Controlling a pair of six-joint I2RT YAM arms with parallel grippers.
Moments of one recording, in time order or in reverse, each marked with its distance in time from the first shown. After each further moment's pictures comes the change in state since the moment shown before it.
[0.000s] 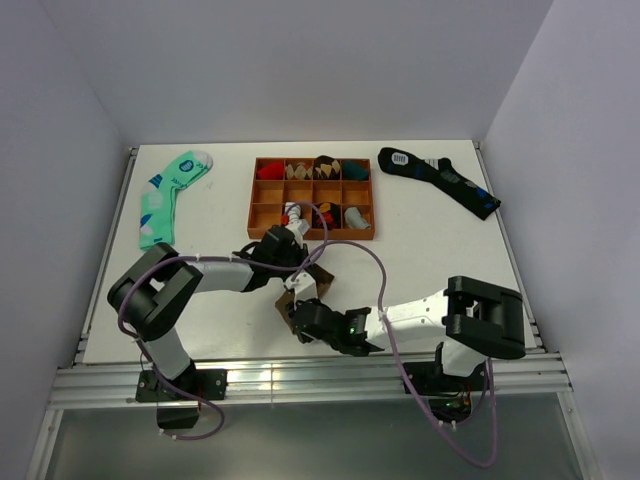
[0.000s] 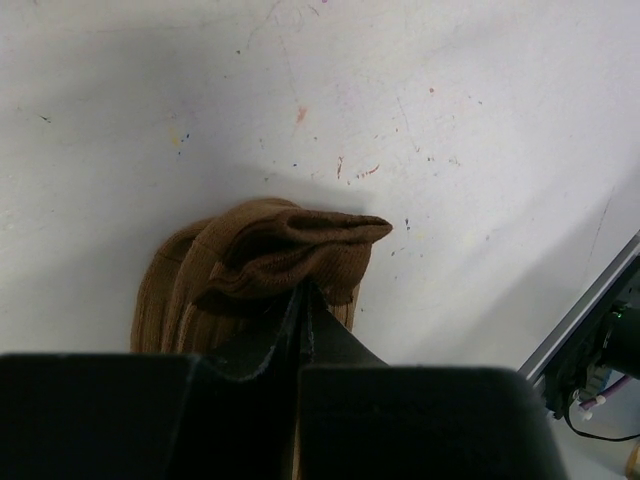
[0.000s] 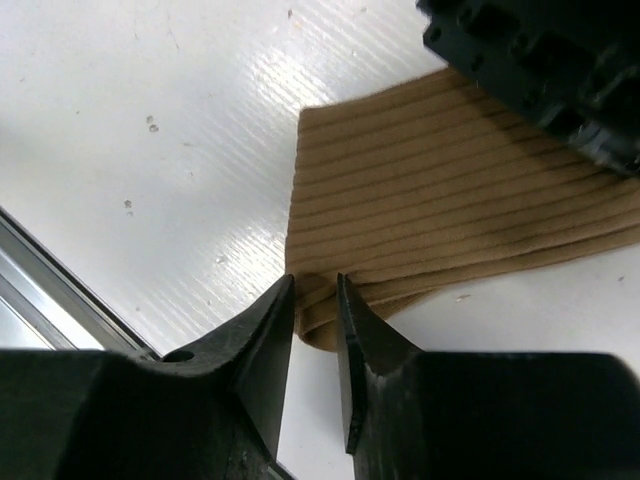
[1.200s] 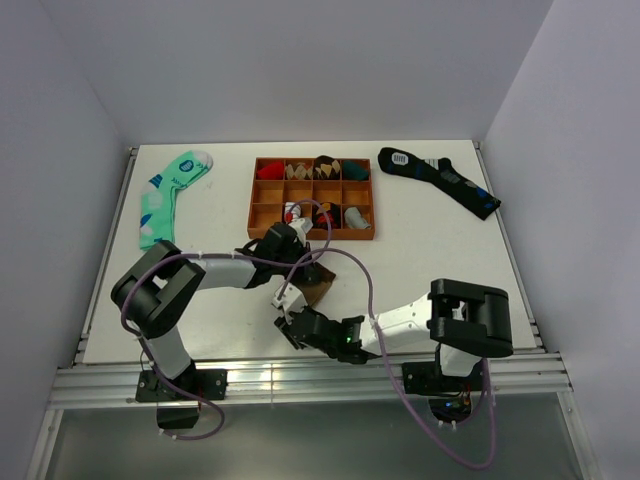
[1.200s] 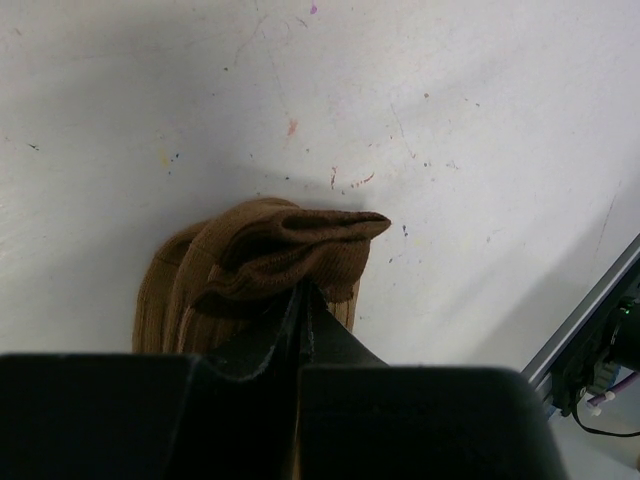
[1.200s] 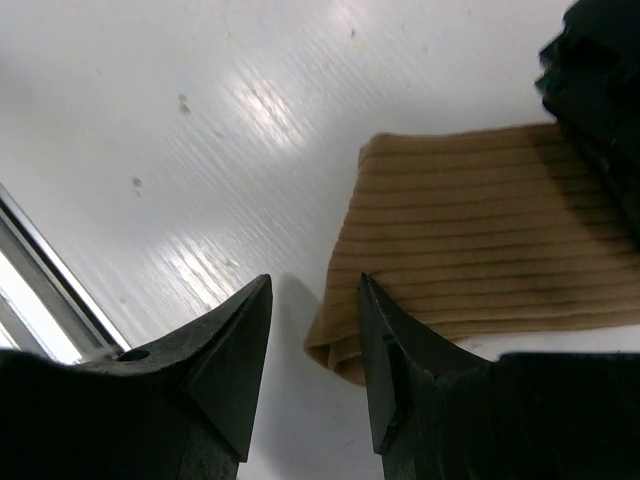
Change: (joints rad) left arm 0.002 0.022 0.038 -0.026 0.014 0.034; right arm 0.047 0.061 -0.007 0.154 0.029 -0.262
